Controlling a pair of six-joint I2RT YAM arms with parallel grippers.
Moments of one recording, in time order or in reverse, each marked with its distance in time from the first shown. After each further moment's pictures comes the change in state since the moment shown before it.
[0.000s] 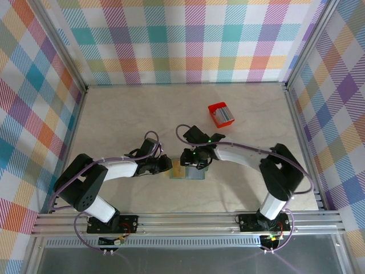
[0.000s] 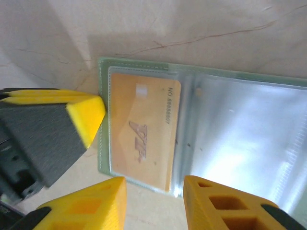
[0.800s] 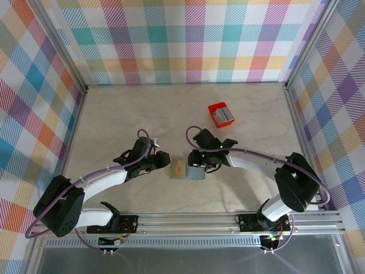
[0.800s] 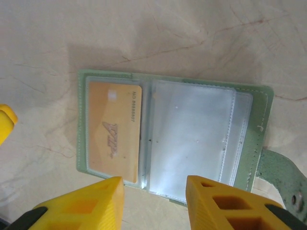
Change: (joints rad) left arm -0.015 -0.290 -0.021 -0.083 -0.072 0.019; right arm -0.012 -0.146 -0.154 0.094 0.076 -0.023
